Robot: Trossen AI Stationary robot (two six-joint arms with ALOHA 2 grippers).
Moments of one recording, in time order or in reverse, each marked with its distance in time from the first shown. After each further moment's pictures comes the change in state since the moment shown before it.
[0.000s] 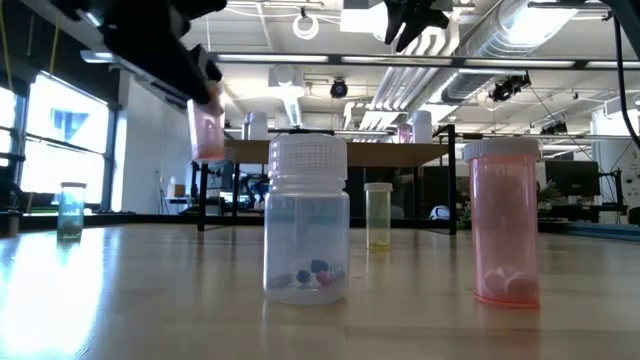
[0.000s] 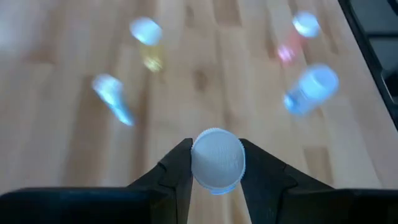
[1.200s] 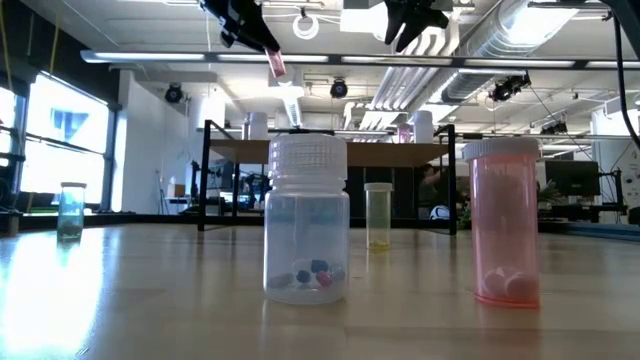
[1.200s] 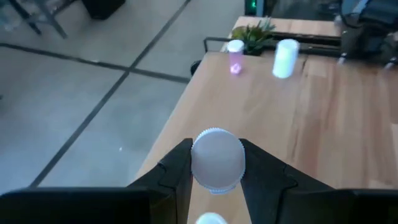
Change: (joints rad) left arm 0.882 0.000 0.631 -0.382 0.187 0.480; right arm 0.000 0.000 0.000 0.000 0.001 -0.017
